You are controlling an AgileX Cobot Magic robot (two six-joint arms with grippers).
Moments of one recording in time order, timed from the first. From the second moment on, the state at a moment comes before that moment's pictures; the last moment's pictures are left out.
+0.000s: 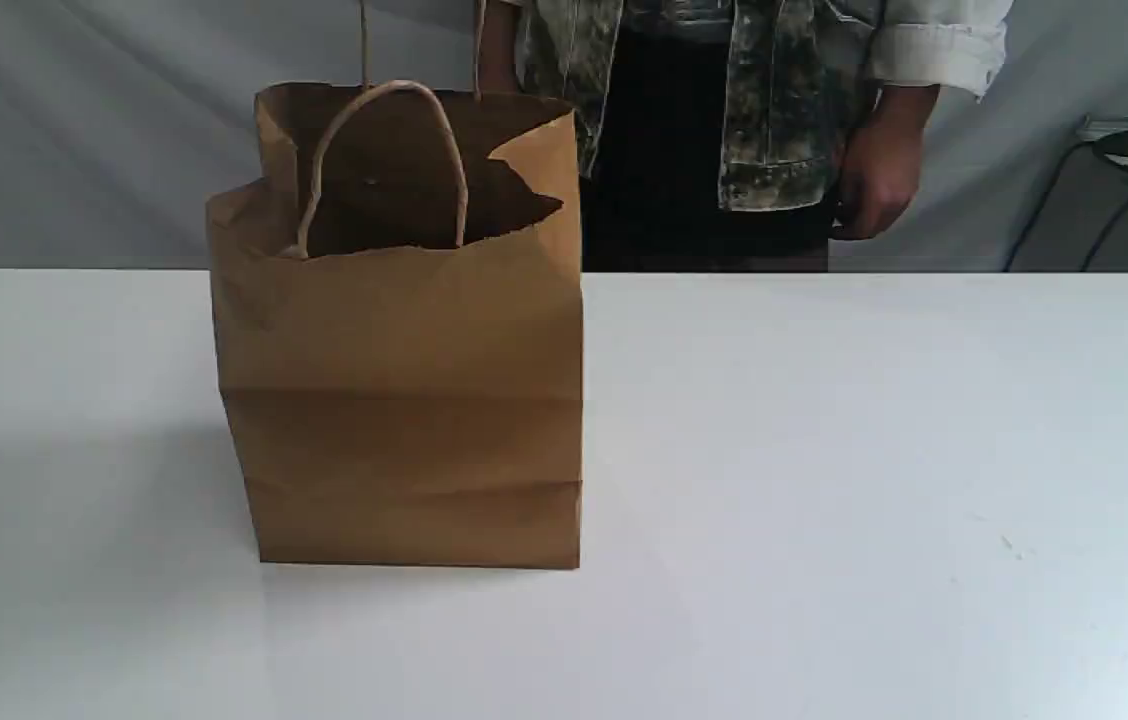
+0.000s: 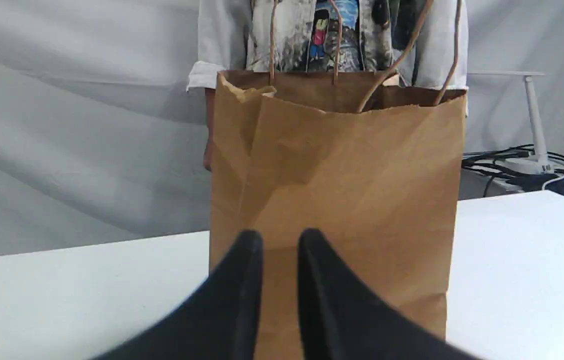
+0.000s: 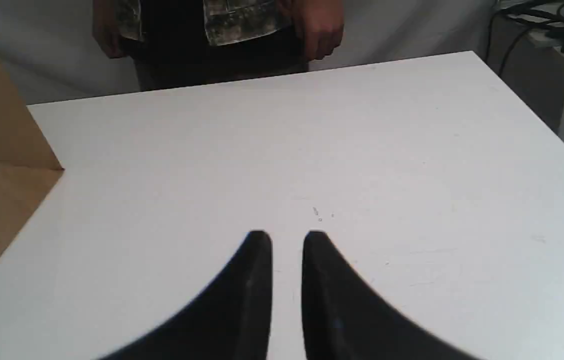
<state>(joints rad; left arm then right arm) -0.35 0.24 0.00 -0.13 -0.18 0.09 0.00 0.01 0.00 -0.02 0.33 0.15</state>
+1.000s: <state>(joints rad) 0.21 0.00 0.00 -0.14 0.28 -0.02 0.00 0.01 0.00 -0.02 0.33 0.15</state>
